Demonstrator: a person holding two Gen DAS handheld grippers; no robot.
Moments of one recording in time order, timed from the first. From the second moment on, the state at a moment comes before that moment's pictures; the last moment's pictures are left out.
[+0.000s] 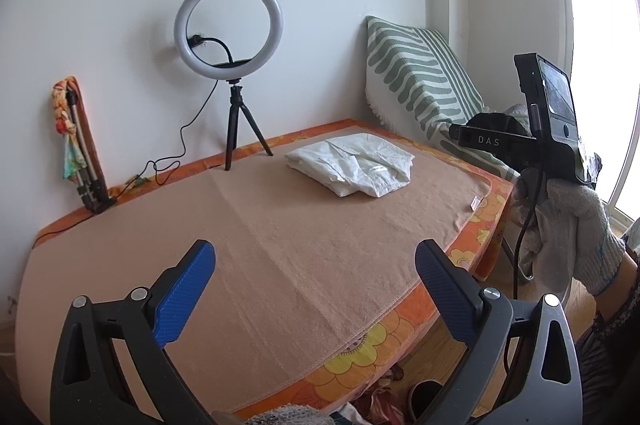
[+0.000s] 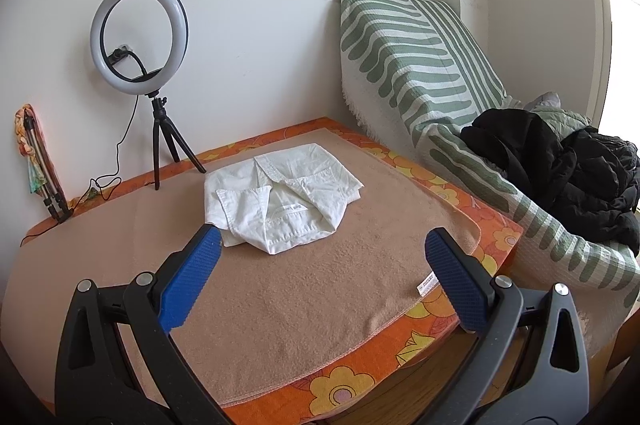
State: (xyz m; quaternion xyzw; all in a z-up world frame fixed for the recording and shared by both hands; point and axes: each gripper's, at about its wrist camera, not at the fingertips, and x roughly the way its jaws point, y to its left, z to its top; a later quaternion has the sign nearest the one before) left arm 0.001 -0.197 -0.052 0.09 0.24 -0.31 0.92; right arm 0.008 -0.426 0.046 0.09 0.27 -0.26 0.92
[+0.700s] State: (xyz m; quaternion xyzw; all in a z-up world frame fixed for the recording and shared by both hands) left arm -0.002 -0.202 -0.050 0.09 0.23 -0.31 0.92; right arm 0.007 -0.430 0.045 0.09 0.28 -0.26 0.92
